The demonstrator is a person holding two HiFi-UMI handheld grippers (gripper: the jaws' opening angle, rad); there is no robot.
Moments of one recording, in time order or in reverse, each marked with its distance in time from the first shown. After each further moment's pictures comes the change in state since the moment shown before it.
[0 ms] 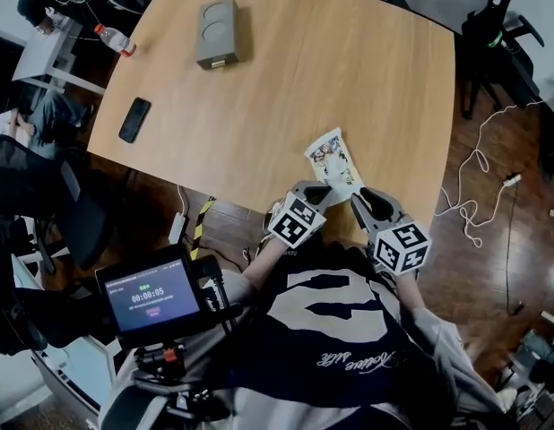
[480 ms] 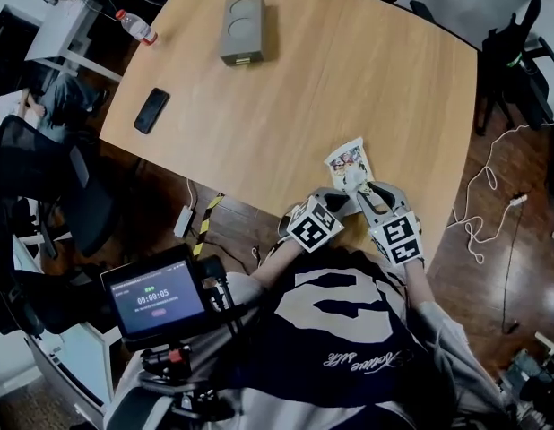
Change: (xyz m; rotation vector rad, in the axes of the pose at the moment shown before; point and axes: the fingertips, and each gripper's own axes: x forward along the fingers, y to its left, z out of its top) left arm 0.017 -0.006 -0.004 -0.002 0.036 -0.035; right arm 0.051 -0.018 -0.016 -0.470 0.203 0.001
